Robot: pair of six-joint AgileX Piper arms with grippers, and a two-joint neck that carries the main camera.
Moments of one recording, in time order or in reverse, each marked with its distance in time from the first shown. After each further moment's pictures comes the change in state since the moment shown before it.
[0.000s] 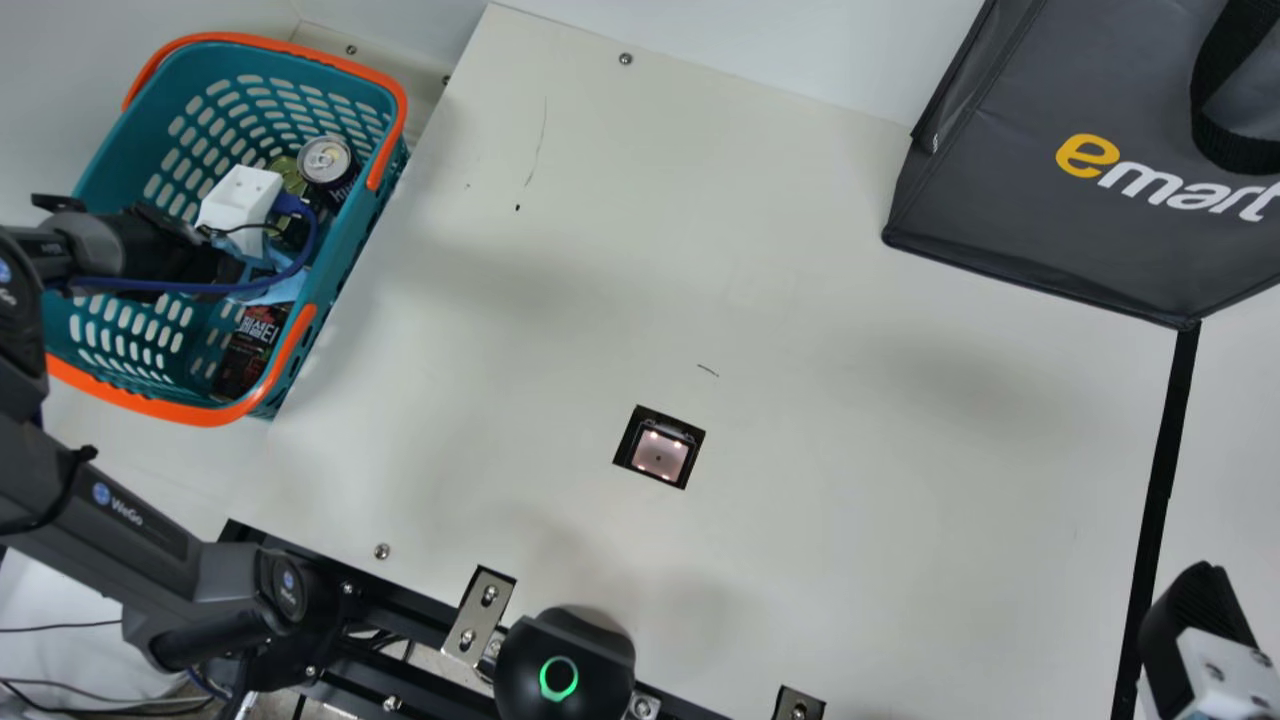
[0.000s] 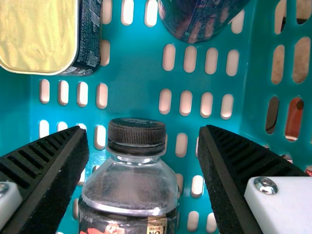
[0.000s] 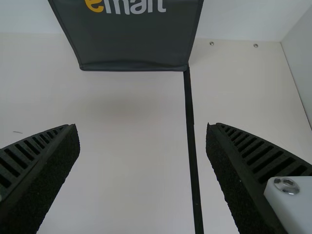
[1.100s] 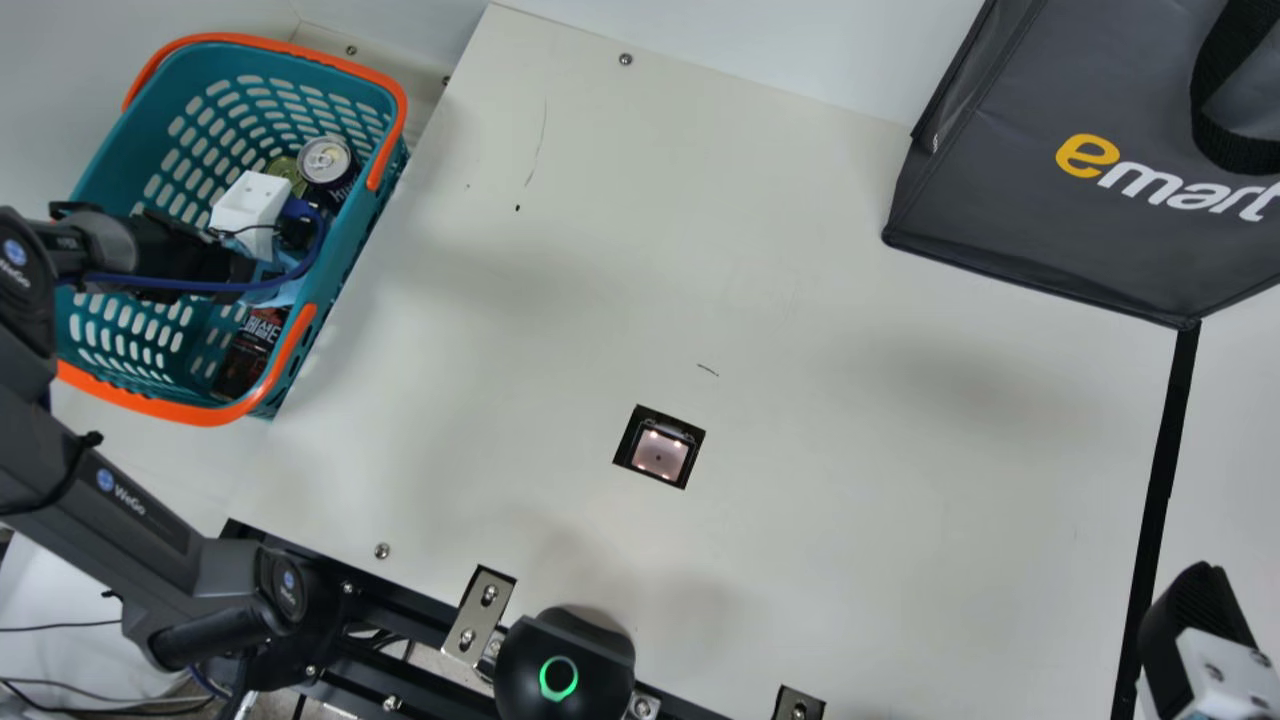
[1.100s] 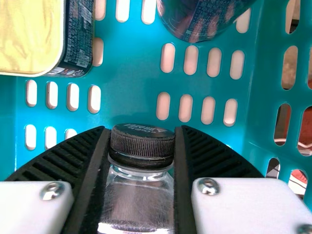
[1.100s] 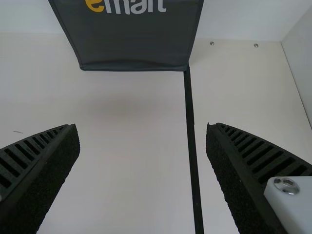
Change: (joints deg) left arm -0.4 2.9 -0.4 -8.3 -2.0 6.9; right arm 0.0 0.0 0.0 0.1 0.1 0.0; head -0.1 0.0
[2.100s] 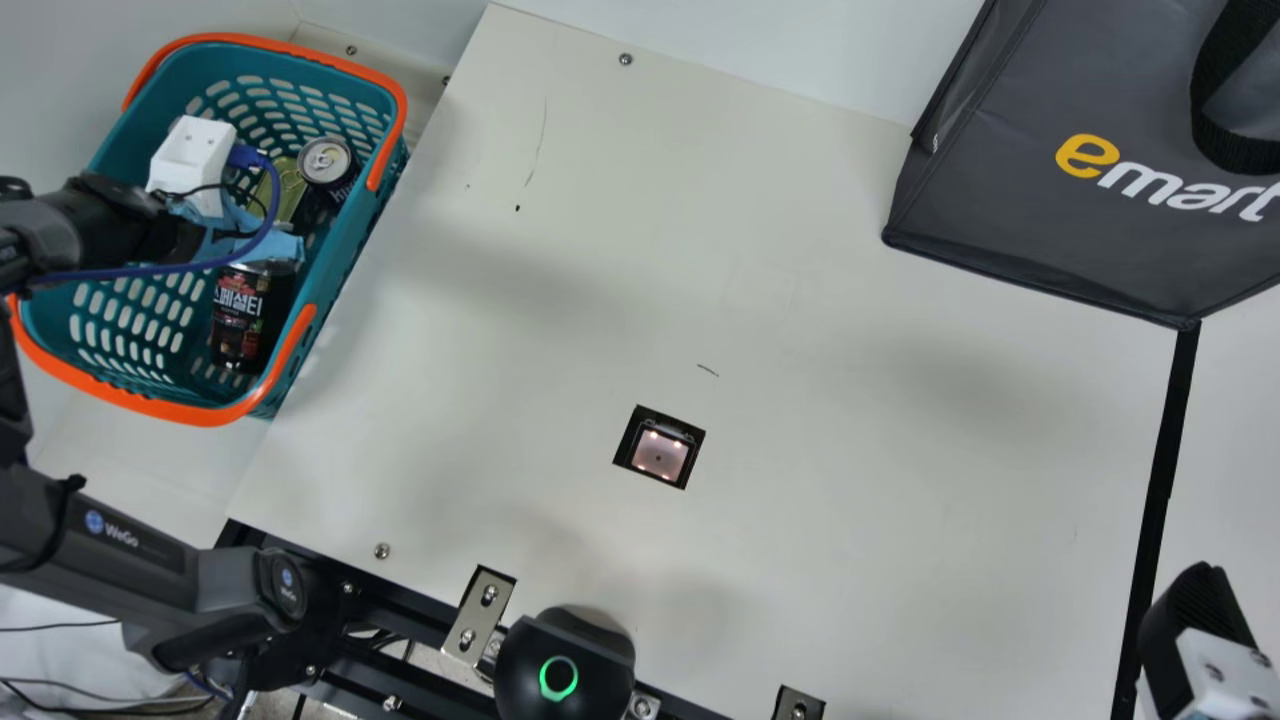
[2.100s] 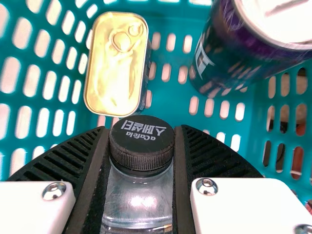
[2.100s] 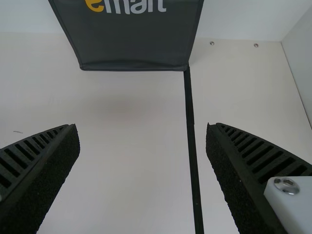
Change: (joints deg) left arm 2.3 -10.9 -2.7 9.2 5.2 -10.4; right arm 0.0 0.0 0.0 0.0 0.0 0.0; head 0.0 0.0
